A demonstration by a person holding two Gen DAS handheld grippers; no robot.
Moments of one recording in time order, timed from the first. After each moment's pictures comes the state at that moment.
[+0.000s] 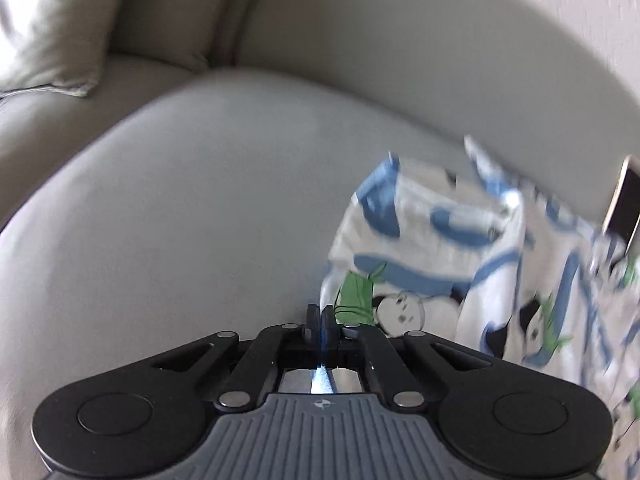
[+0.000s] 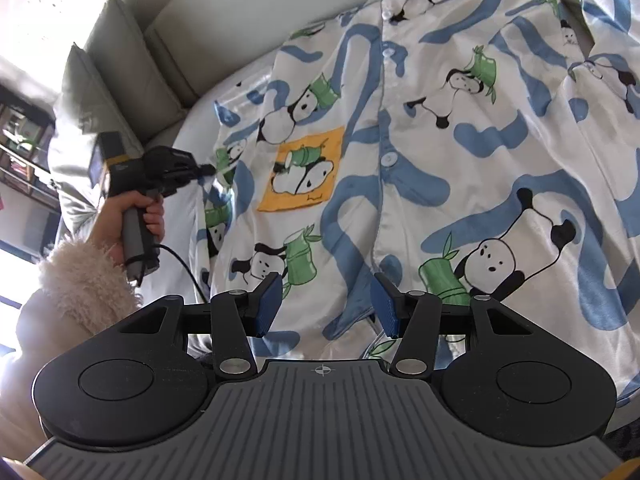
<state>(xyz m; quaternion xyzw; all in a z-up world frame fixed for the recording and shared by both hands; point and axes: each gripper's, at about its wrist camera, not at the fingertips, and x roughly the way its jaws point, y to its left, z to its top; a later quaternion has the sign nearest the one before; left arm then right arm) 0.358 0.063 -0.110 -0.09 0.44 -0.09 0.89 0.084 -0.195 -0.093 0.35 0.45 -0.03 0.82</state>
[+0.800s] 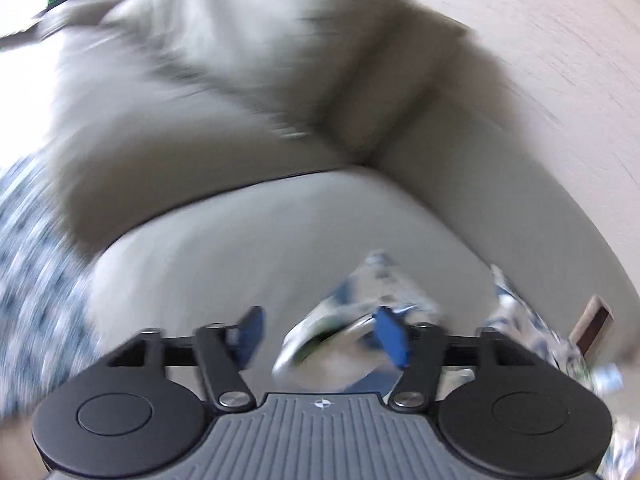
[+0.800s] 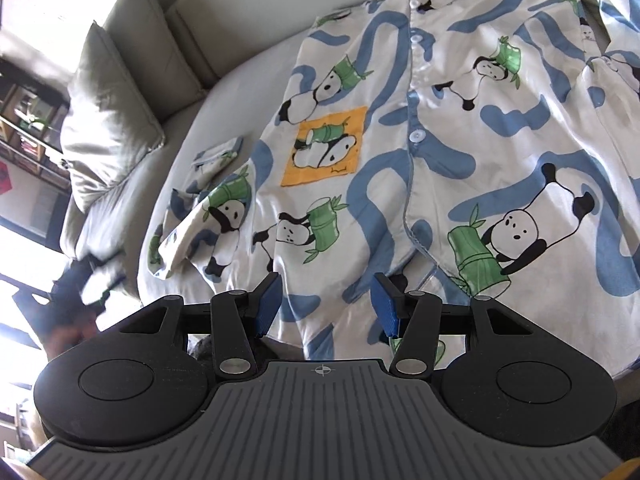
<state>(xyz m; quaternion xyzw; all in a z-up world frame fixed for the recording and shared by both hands) 0.199 0.221 -0.046 -0.17 0.34 -0.04 0.92 0.076 -0.168 -0.081 0.34 0.46 0.00 0.82</state>
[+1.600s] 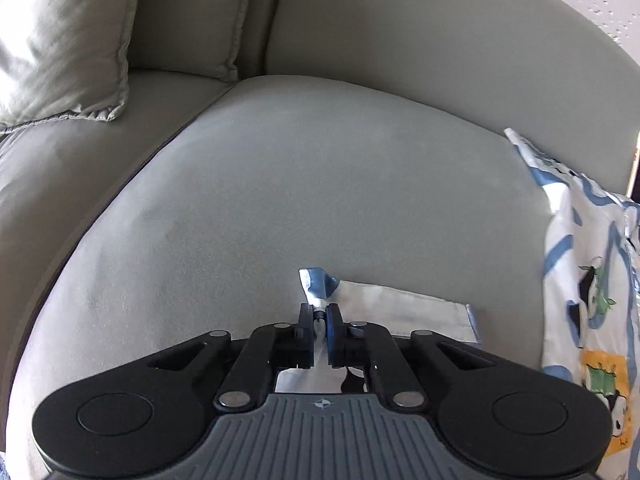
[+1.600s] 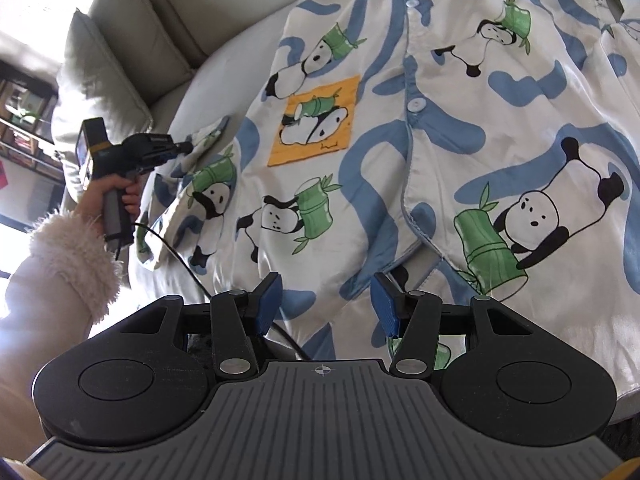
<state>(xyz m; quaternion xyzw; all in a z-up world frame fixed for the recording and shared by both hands) 0.366 0.125 -0.118 0.02 0.46 -0.11 0.88 0.091 -0.167 -0.107 0.35 0.48 0.00 0.80</state>
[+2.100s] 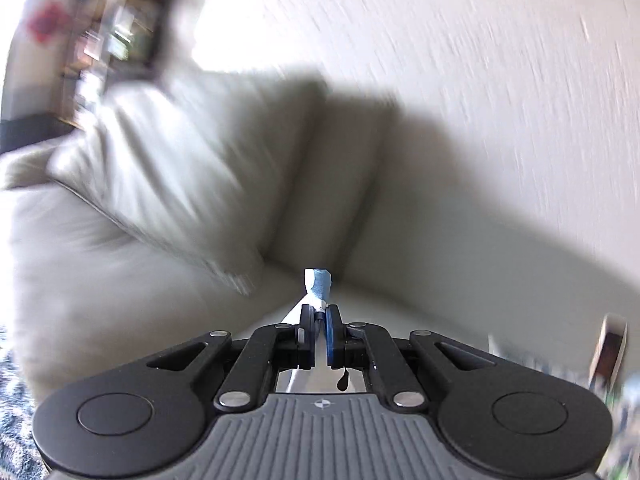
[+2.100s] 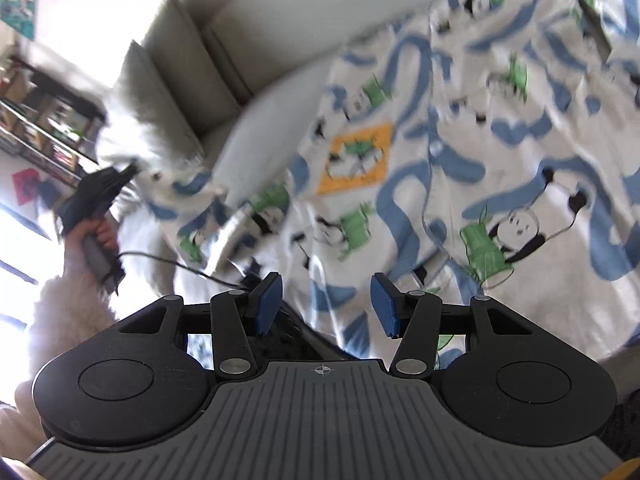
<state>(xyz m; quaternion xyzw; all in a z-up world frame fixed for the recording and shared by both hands) 0.202 0.217 0.056 -0.12 0.16 0.01 0.98 0.027 -0.168 -0.046 0.35 0.39 0.03 0.85</state>
